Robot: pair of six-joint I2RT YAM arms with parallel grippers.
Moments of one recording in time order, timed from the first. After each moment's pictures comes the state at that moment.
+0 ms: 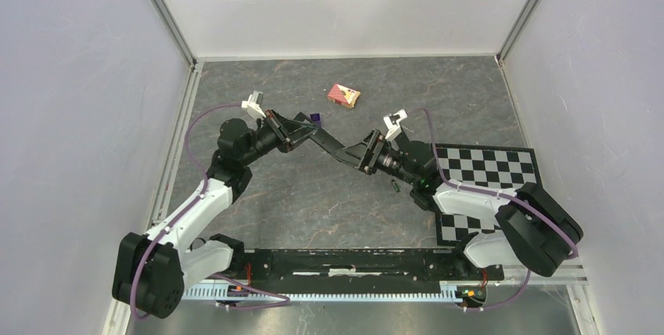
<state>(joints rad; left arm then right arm) -0.32 1.06 0.58 0.42 0.55 -1.23 0.71 1.37 0.52 0.84 -0.33 1.13</state>
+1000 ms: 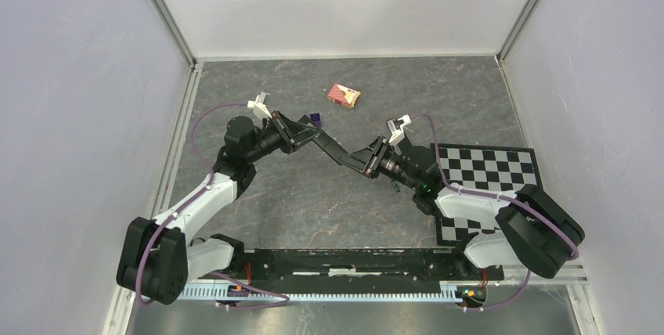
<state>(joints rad) -0.32 1.15 0.58 0.45 0.57 -1.15 0.71 1.35 0.42 0.90 -0.29 1.21</state>
